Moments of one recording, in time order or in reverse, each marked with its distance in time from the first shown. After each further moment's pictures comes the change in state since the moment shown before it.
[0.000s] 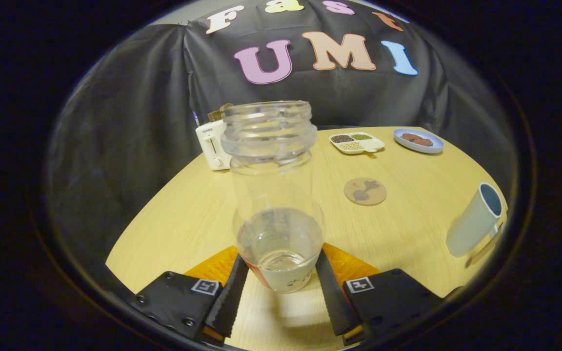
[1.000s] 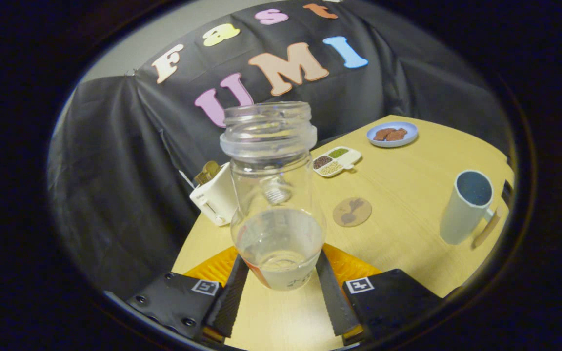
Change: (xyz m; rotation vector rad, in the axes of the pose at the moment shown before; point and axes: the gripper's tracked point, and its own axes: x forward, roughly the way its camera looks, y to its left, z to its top) arm -0.032 -0.020 0.081 0.394 -0.131 0.007
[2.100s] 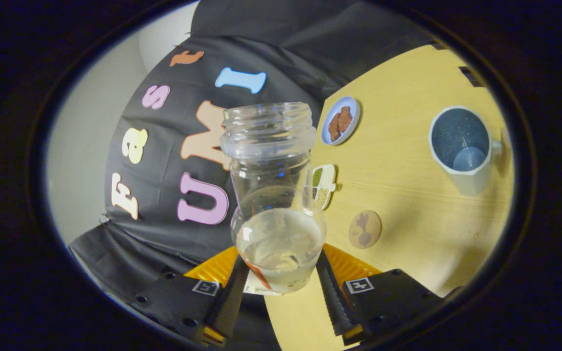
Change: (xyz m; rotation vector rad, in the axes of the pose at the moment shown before) arm 0.021 -0.053 0.110 0.778 -0.204 0.040
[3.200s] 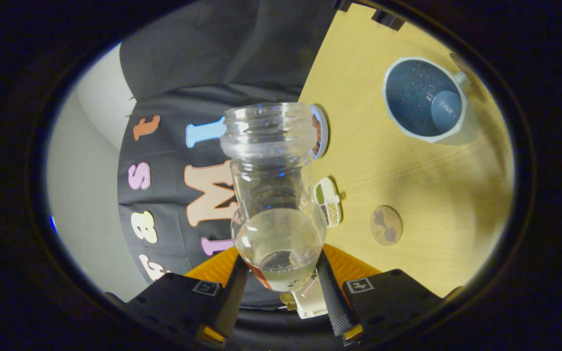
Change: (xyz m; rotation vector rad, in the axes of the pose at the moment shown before) arm 0.011 -0.005 0.049 0.446 -0.152 0.048
